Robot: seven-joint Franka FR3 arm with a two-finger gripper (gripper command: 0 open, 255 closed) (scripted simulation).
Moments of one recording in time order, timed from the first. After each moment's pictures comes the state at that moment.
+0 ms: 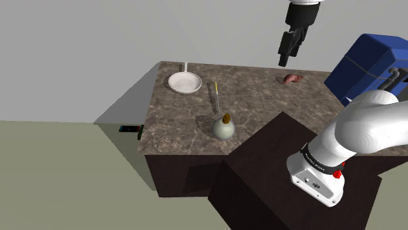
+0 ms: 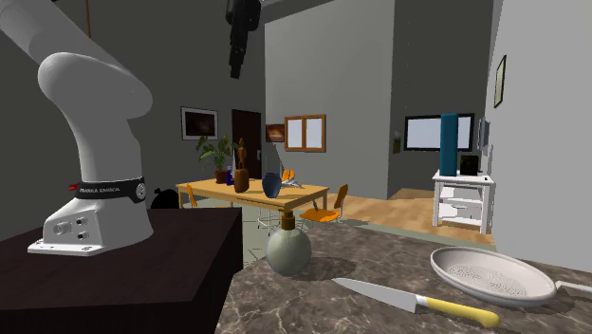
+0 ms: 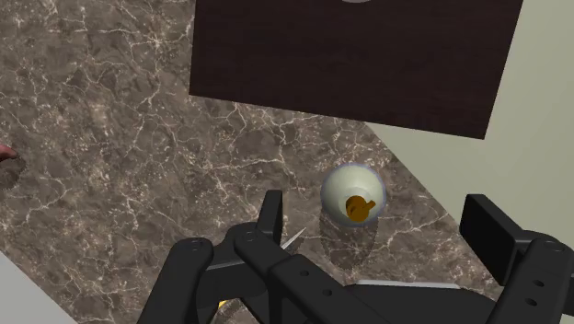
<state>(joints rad) 0.01 -0.76 0.06 -2.44 -0.01 1.51 -0.09</state>
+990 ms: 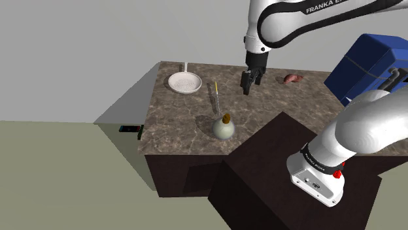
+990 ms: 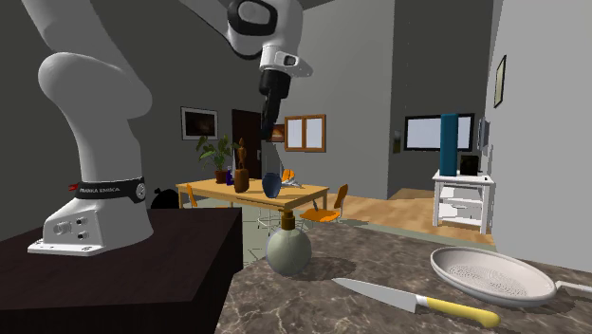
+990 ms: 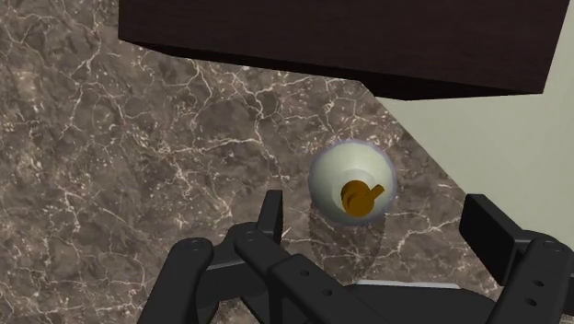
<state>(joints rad) 0.02 -0.43 0.13 -2.59 0.02 1.98 -0.01</state>
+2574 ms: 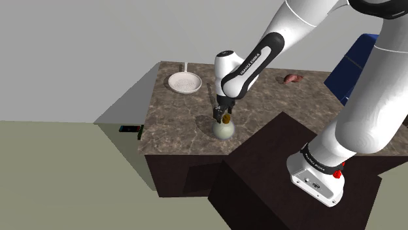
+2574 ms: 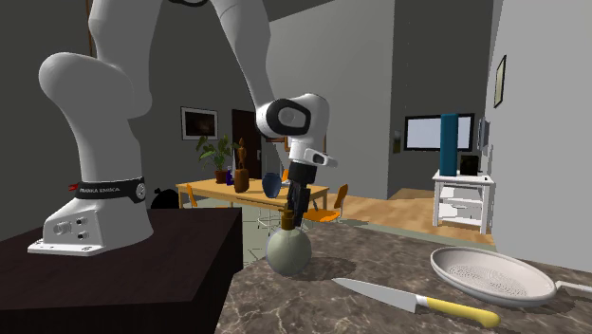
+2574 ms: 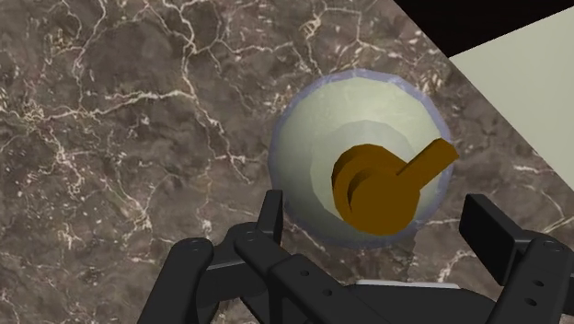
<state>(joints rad) 0.03 0.30 0.14 -2.47 -0.13 2.56 0.16</state>
